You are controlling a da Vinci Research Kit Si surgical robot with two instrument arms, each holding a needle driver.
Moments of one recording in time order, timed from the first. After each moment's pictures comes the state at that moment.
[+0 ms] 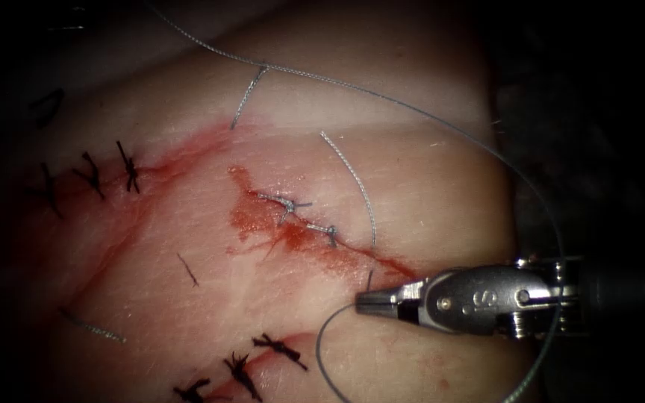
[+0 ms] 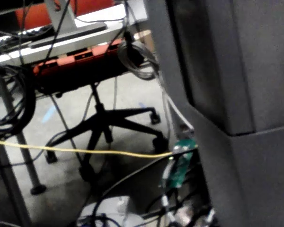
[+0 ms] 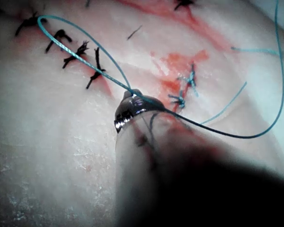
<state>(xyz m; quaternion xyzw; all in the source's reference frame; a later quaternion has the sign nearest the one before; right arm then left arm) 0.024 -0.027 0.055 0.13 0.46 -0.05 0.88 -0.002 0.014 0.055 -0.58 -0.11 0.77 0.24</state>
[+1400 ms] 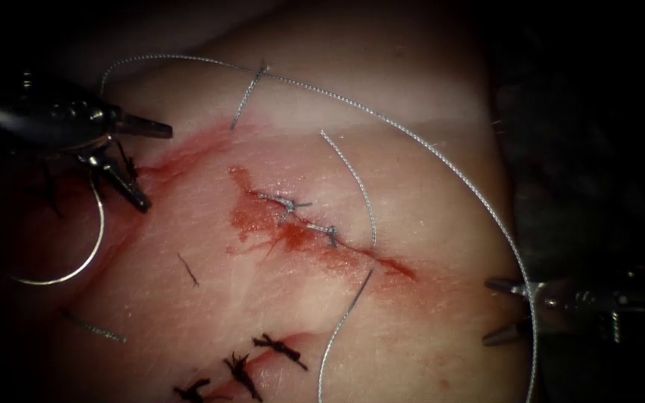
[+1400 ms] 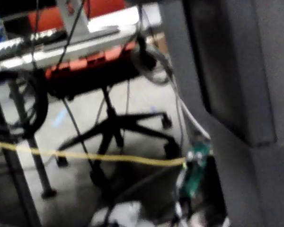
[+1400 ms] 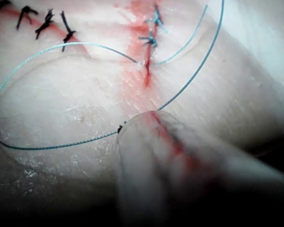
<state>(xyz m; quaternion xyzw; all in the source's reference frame) 0.011 -0.028 0.058 0.19 0.28 0.11 0.94 -0.014 0.007 0.060 -0.38 -0.24 0.89 0.12</state>
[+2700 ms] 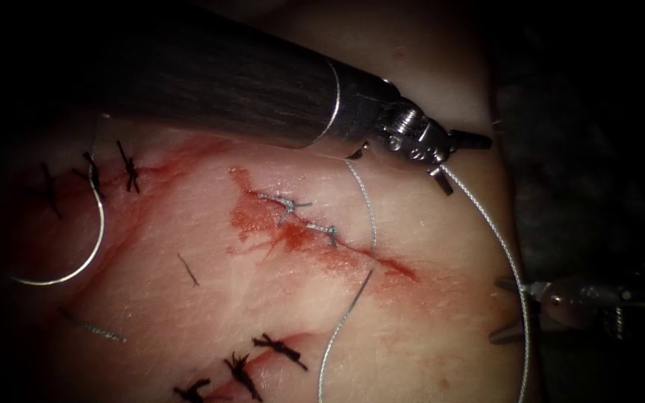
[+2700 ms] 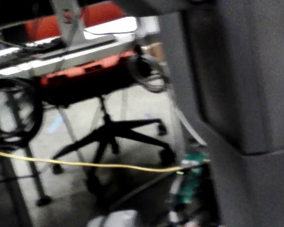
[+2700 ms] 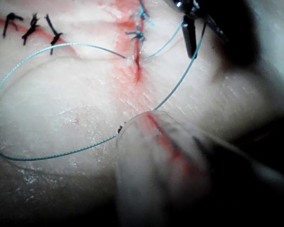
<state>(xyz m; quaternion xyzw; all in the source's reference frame) 0.011 -0.028 0.059 0.20 0.26 0.16 0.93 -0.039 0.010 0.074 -0.40 -0.02 0.87 -0.29</state>
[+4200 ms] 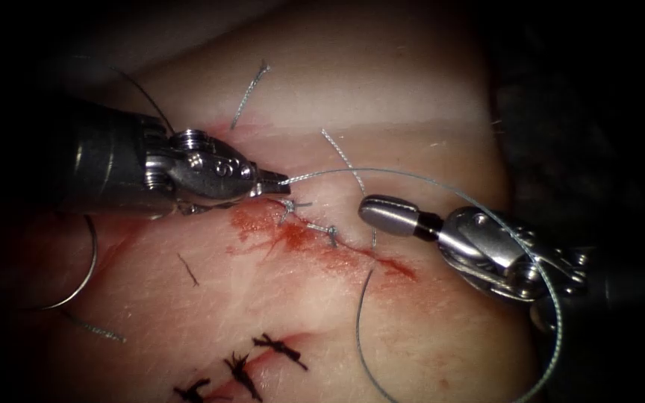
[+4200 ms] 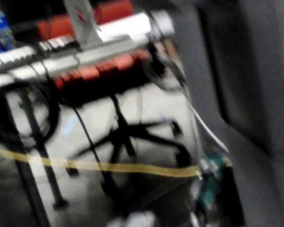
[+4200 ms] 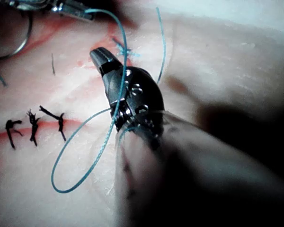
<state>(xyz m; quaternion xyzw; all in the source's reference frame) 0.025 -0.021 0.054 0.12 0.59 0.44 0.67 -0.021 0.003 0.067 -0.21 -0.13 0.94 0.22</state>
